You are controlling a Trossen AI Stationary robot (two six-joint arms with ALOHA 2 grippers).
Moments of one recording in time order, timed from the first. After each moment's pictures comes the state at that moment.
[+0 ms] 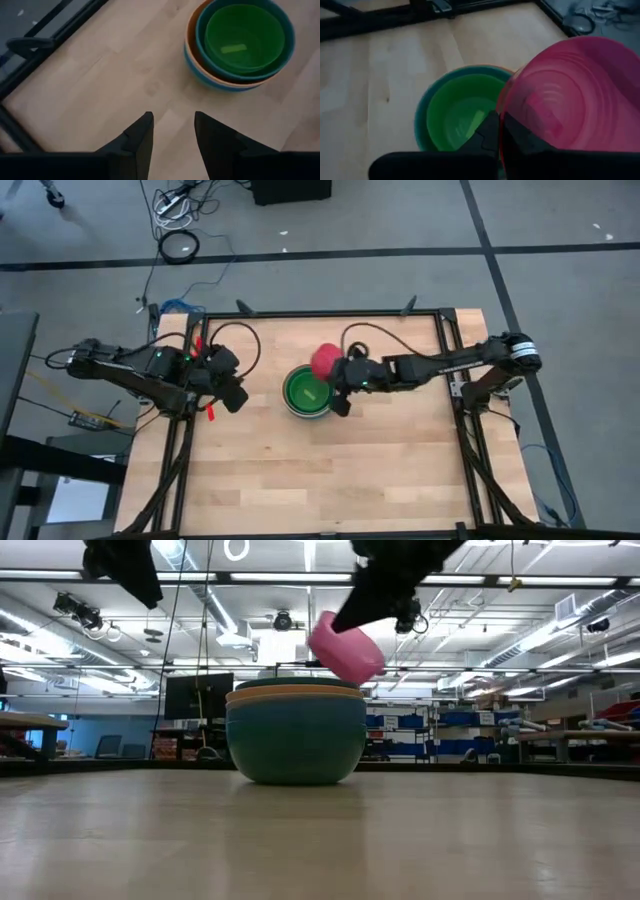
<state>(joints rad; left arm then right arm) -0.23 1.04 1.17 -1.27 -0.52 -0.82 0.08 1.56 1.19 -0.27 0.33 0.22</state>
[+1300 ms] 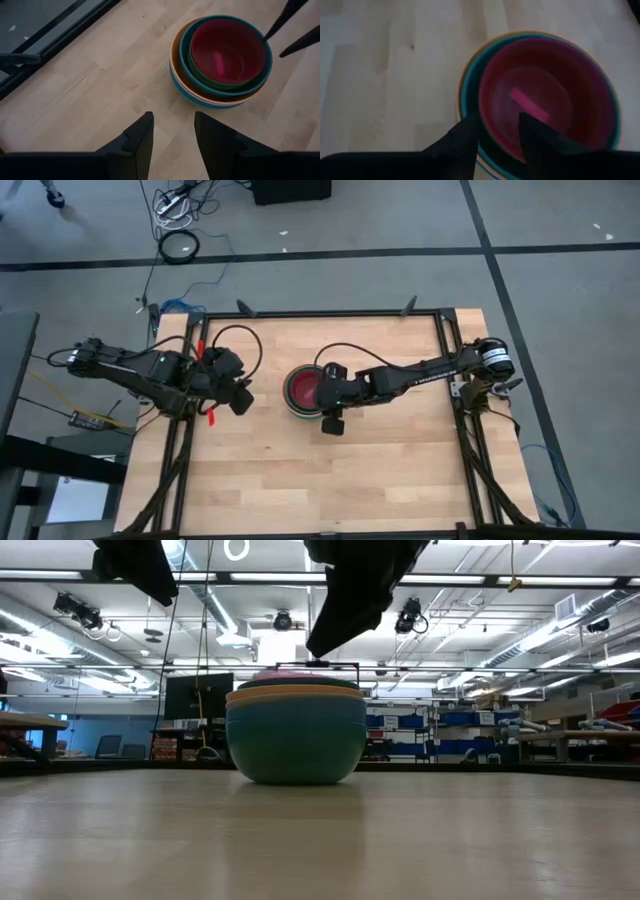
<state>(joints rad) -0.26 1.04 1.13 -1.14 -0.57 -0.82 0.14 1.78 1.43 -0.52 0.25 0.14</state>
